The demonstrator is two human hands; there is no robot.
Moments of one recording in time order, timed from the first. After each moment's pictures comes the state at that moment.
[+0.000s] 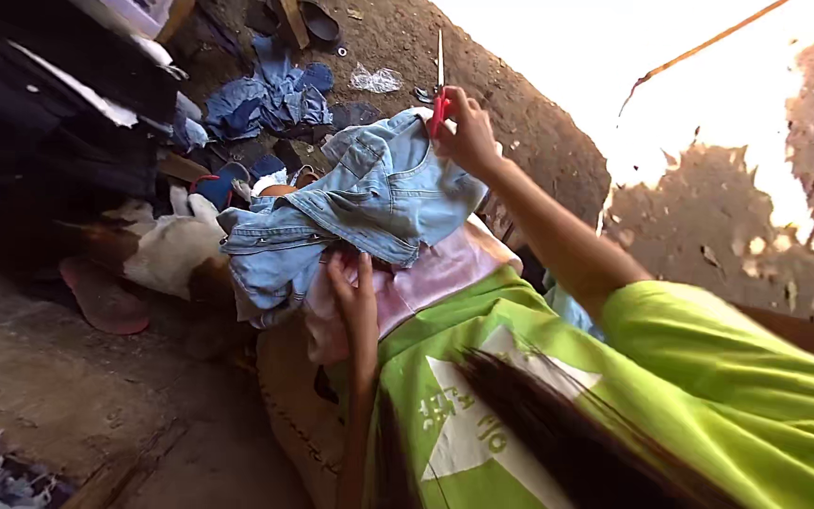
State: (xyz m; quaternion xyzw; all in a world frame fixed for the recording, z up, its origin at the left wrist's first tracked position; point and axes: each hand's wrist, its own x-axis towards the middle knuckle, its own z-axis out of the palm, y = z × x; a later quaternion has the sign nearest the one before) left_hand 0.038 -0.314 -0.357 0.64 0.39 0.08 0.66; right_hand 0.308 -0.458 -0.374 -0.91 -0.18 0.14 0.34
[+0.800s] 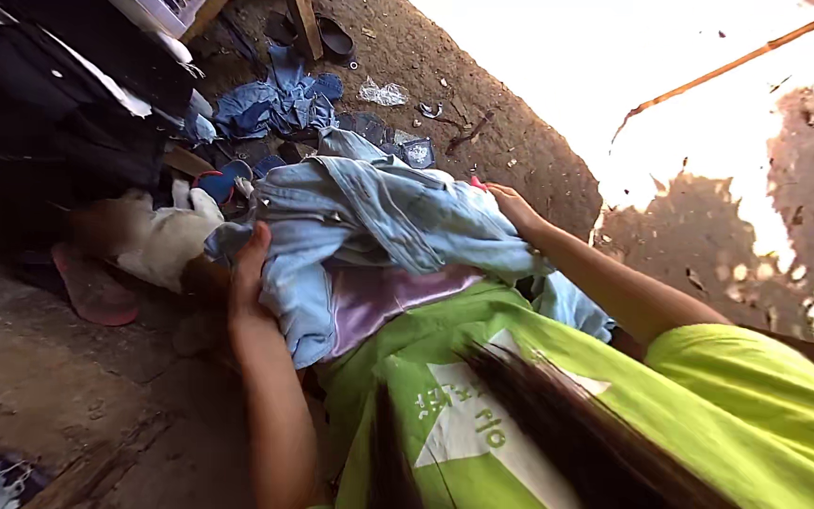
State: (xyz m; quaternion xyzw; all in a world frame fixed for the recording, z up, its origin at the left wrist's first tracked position) left_hand 0.060 -0.198 -0.273 0.62 0.36 0.00 0.69; right_hand 0.233 -0.541 -0.359 -0.80 0.05 0.33 0.50
